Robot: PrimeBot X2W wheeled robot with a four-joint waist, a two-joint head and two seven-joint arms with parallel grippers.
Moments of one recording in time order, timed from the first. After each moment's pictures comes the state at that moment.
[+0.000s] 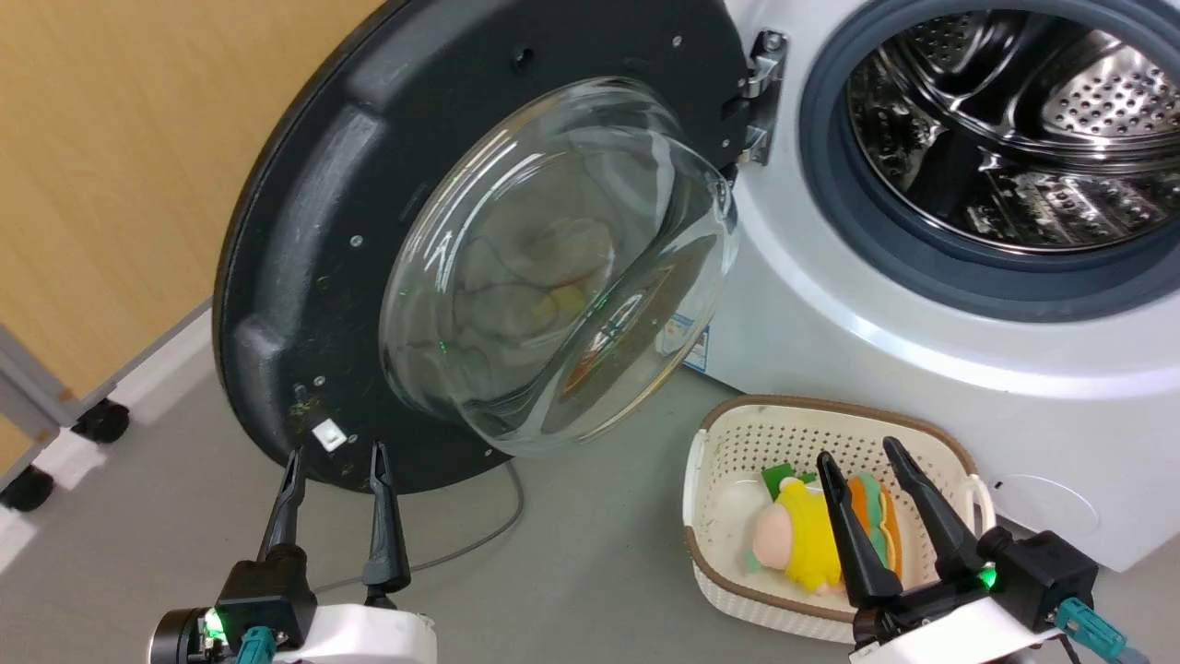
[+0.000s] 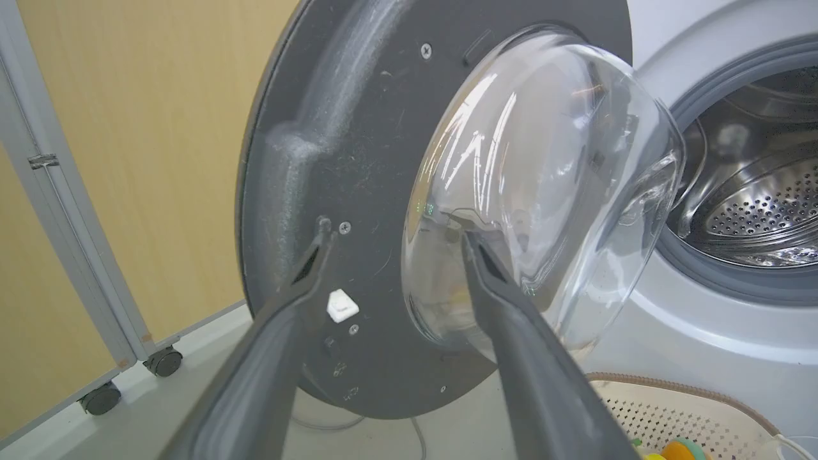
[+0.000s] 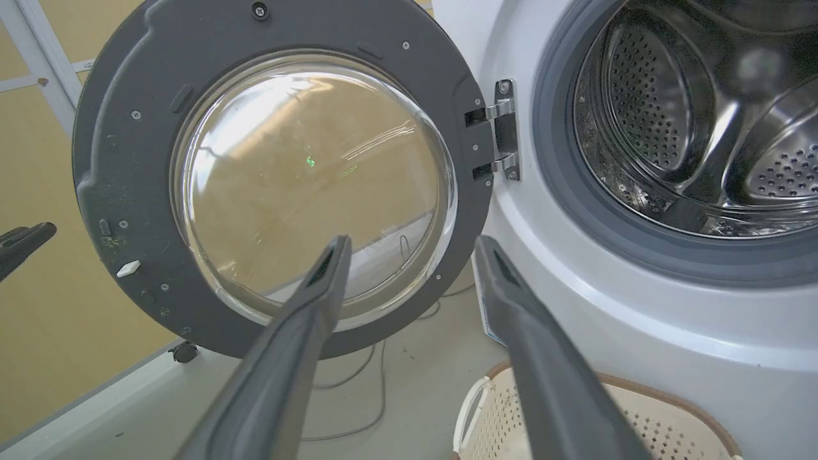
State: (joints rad) left arm 0.03 0.05 -0.07 0.00 -0.10 0.15 -0.25; right arm -0.01 -0.11 0.19 0.06 0.29 0.13 -0.25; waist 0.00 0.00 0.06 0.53
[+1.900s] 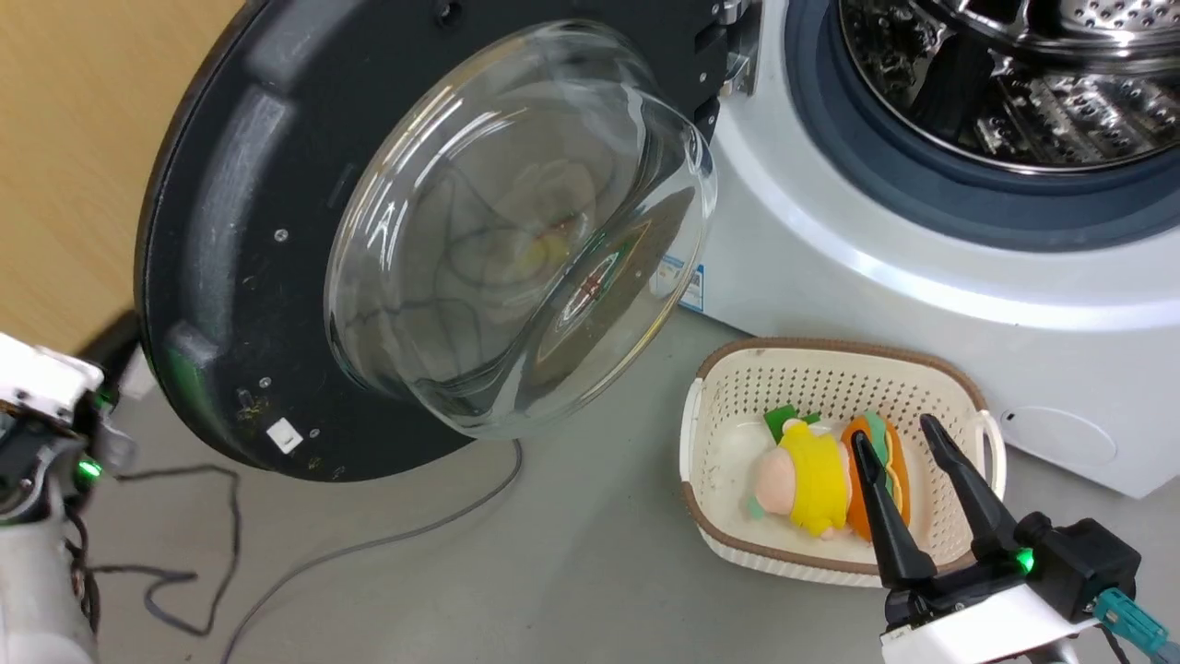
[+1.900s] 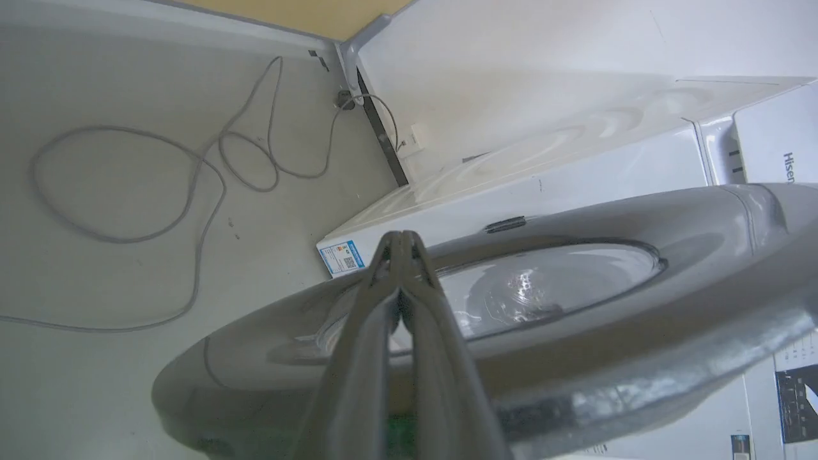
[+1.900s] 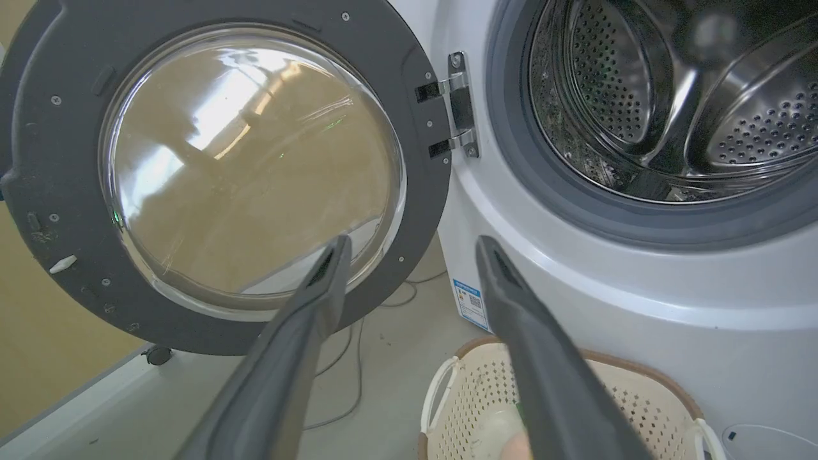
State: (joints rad) left arm -0.59 0.33 0.38 0.58 -1.13 -0.12 0.61; right arm -0.02 -0.15 0.17 0.03 0.28 0.13 -0.26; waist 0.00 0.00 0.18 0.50
